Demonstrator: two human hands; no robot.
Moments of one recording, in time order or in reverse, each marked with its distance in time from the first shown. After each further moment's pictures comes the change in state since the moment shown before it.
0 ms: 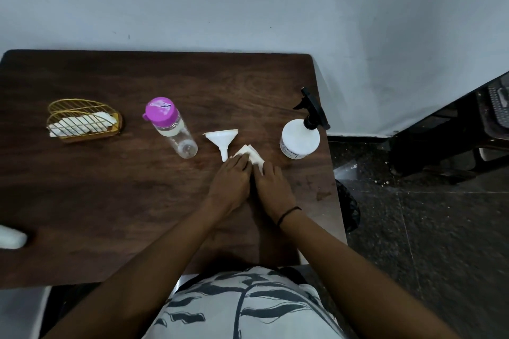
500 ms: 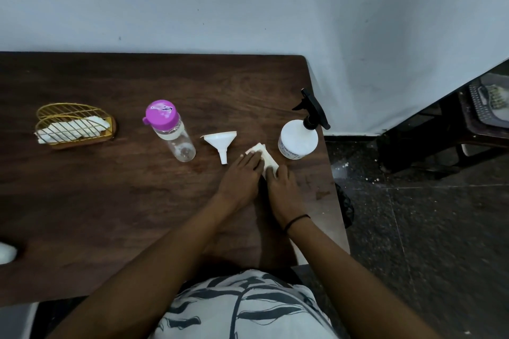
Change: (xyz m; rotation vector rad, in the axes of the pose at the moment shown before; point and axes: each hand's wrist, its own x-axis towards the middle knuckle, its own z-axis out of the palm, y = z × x) left_hand 0.021 0.006 0.007 0.045 -0.071 0.108; right_hand -0.016 0.007 -0.011 0.032 0.004 0.161
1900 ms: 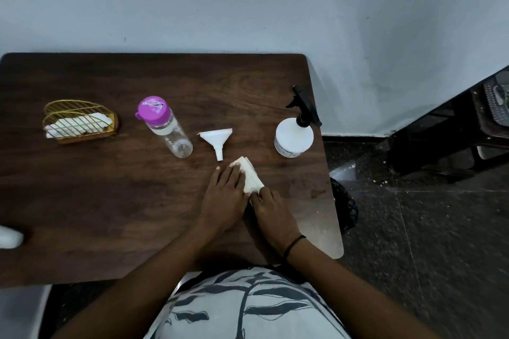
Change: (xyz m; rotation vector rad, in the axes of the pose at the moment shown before) left_hand -0.054 0.017 0.015 0.136 0.048 -0.192; right_hand -0.047 0.000 0.019 0.000 0.144 -0.276
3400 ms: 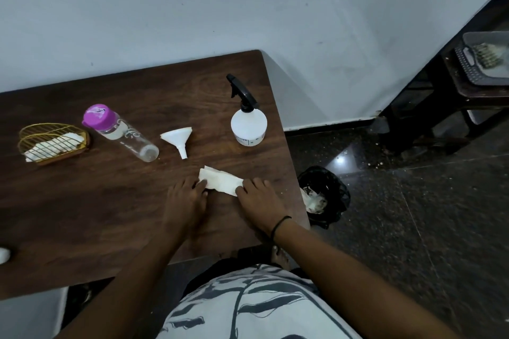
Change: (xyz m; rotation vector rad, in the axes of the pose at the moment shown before) left_hand -0.027 0.014 -0.006 -0.015 0.018 -0.150; right_hand -0.034 0.049 -0.028 -0.048 -0.055 -0.066
